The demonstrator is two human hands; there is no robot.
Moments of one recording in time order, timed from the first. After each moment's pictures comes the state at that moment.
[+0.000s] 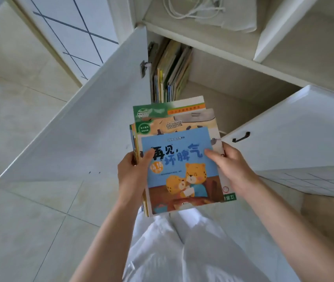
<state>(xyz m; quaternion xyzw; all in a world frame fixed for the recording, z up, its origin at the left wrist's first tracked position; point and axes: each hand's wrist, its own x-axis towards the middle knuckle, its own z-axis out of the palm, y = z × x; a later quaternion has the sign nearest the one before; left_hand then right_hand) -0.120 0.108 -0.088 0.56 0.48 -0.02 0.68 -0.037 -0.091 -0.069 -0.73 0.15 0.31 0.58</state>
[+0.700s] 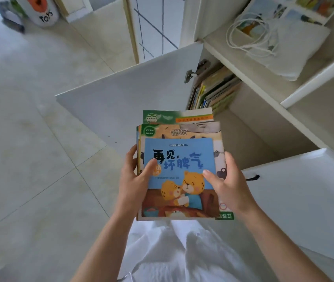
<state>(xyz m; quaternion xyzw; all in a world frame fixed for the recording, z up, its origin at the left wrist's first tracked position) -0.173 0.014 -0.046 0.51 0.50 0.17 0.68 -0.023 -0.136 -0.028 -0.78 -0.18 0.35 0.48</state>
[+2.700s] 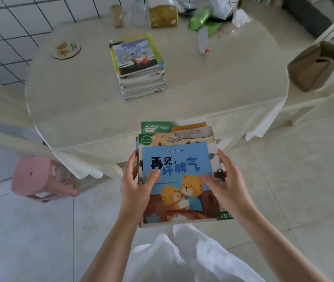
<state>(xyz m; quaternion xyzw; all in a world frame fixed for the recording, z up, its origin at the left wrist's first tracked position) -0.901 -0.297 -0.040 -0.10 0.75 0.64 0.11 -0.847 -0.088 -0.042 -0.26 -0.77 0.58 -0.02</state>
